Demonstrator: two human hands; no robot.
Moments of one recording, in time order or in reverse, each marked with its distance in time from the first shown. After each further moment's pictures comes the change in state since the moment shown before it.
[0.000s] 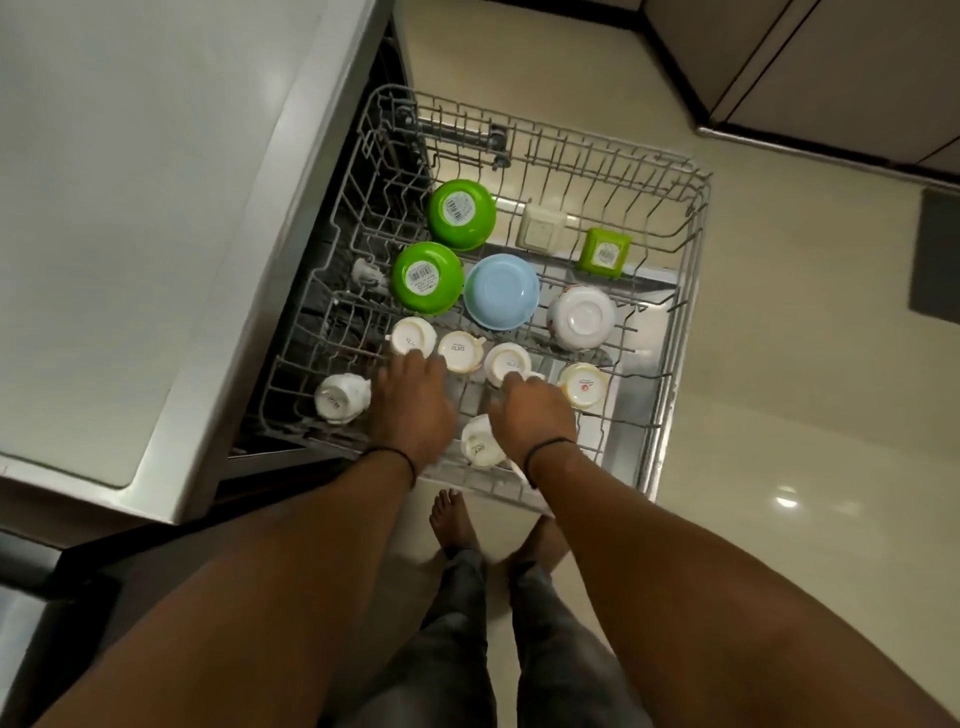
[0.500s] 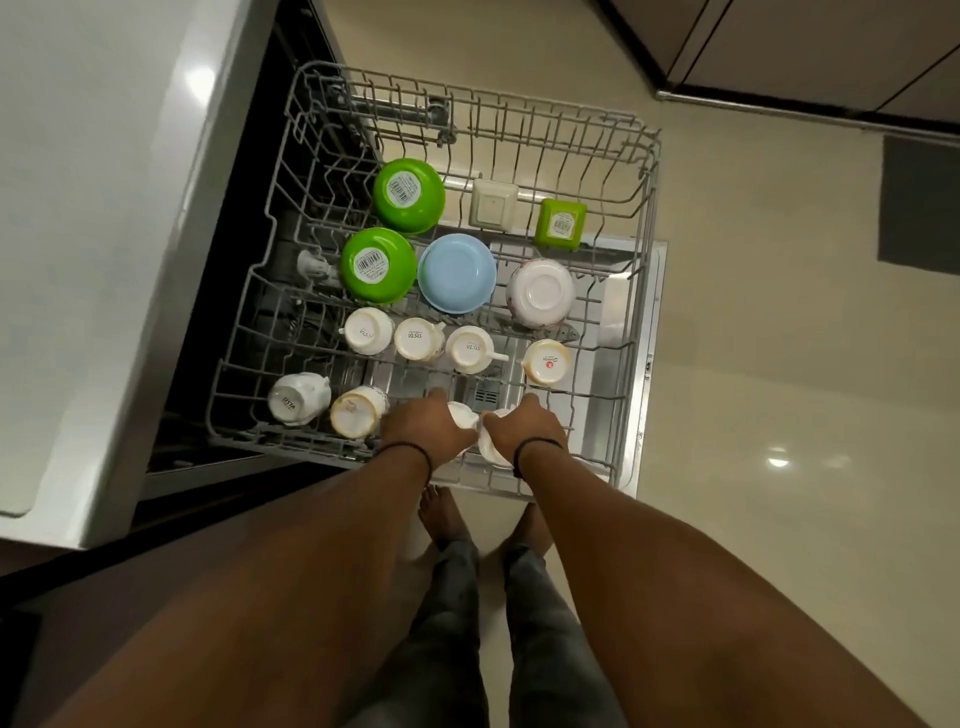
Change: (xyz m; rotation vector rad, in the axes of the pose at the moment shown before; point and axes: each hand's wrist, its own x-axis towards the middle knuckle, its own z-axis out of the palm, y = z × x) left_hand -0.003 0.046 0.045 -0.195 -0.491 -0.123; right_hand -0.016 0.044 0.021 0.477 -0.225 0.527
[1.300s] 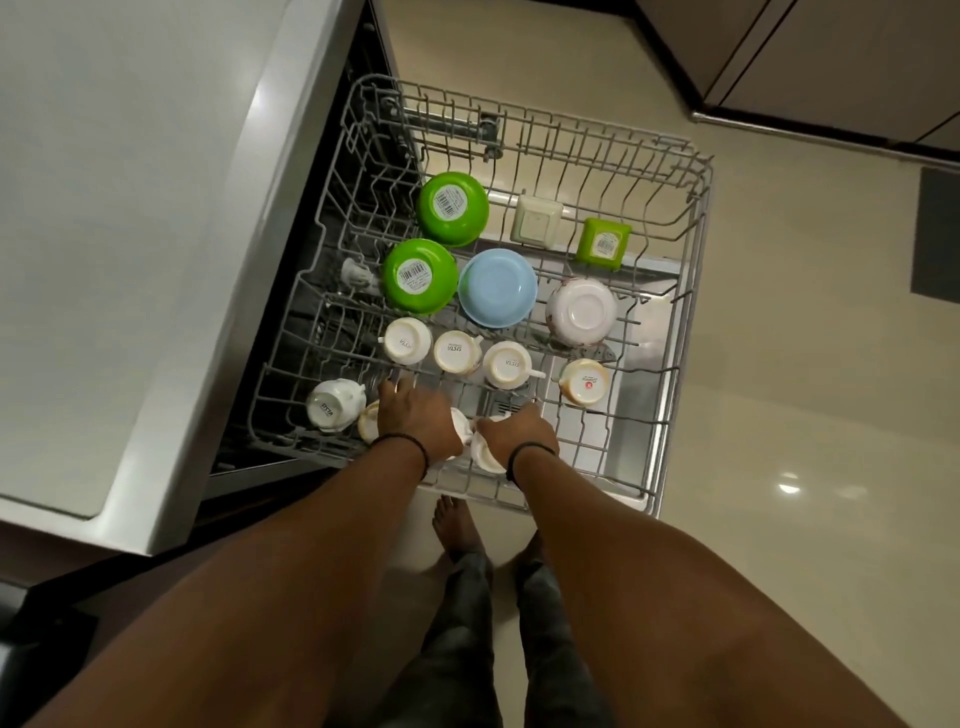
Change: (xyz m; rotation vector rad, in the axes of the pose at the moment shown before) left_hand 0.001 -0.028 -0.047 0.479 0.026 0.046; right_hand -0.001 -0.046 0.031 0.116 -0.020 0.035
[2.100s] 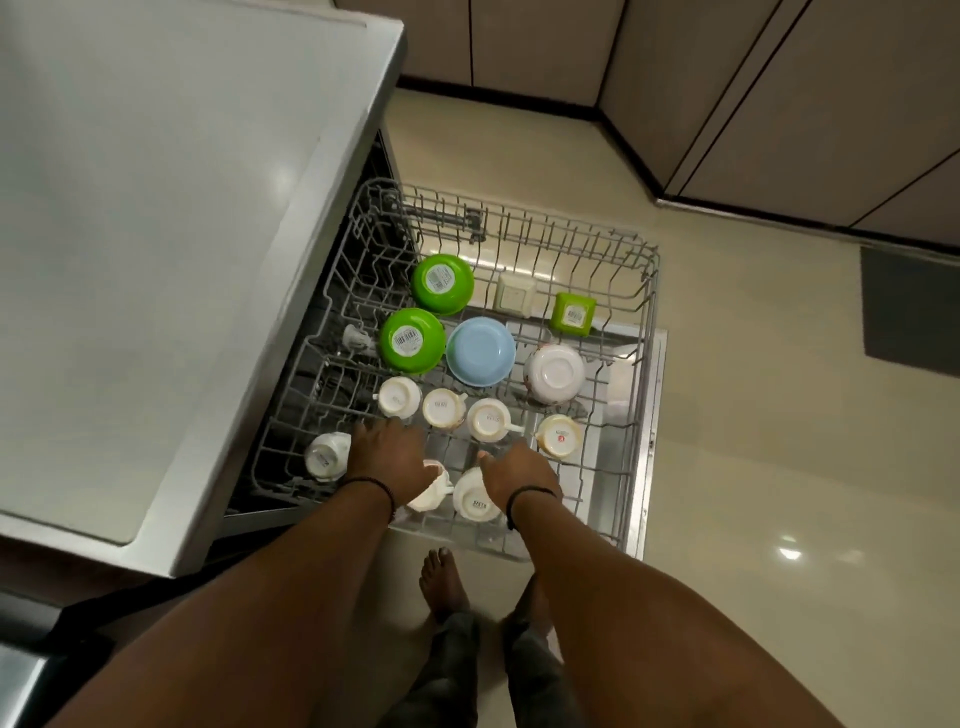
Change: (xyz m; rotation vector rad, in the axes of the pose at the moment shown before) left_hand -0.015 -0.020 -0.014 -0.063 0.139 -0.009; right_hand -0.024 0.000 -0.039 -0.195 0.050 -0.156
